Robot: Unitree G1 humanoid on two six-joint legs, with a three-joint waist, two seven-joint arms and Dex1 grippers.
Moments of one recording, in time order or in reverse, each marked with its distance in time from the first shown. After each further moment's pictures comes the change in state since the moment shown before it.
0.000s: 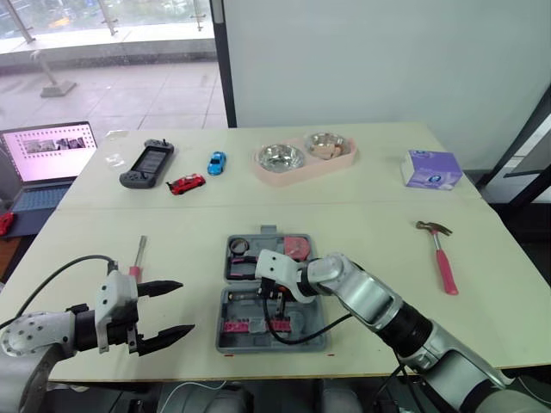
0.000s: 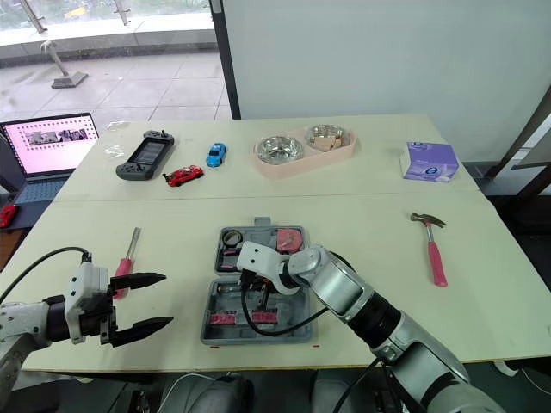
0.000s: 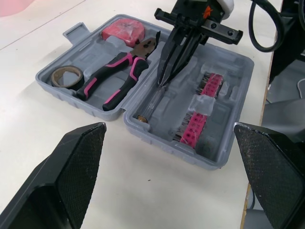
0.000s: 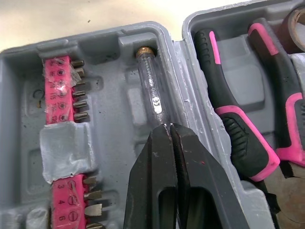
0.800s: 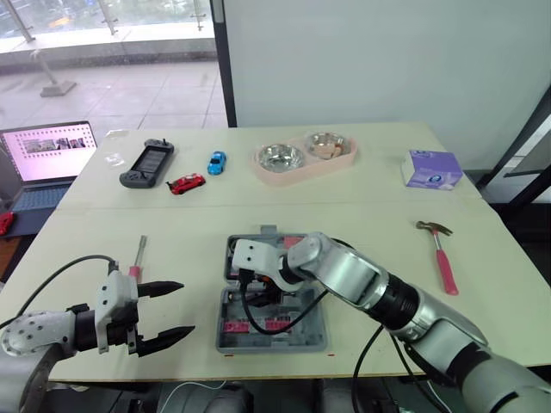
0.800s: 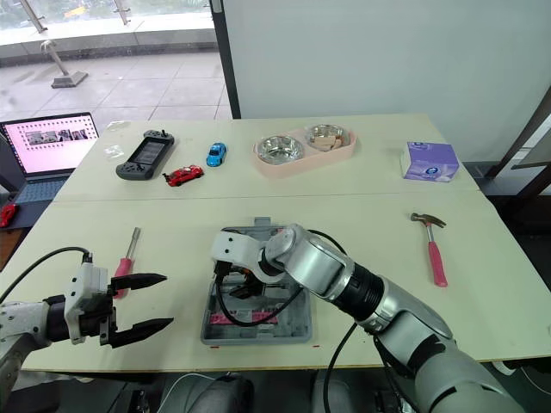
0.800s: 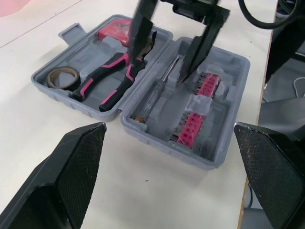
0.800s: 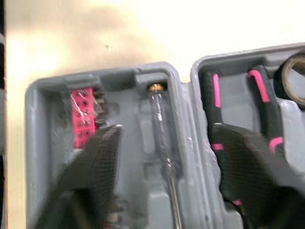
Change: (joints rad) left arm -0.004 0.000 0.000 0.000 0.001 0.000 -0.015; right arm -0.192 0.029 0.070 -0.104 0.111 0.263 -0.026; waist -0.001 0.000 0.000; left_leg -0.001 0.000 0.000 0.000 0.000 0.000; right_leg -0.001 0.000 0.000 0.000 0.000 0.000
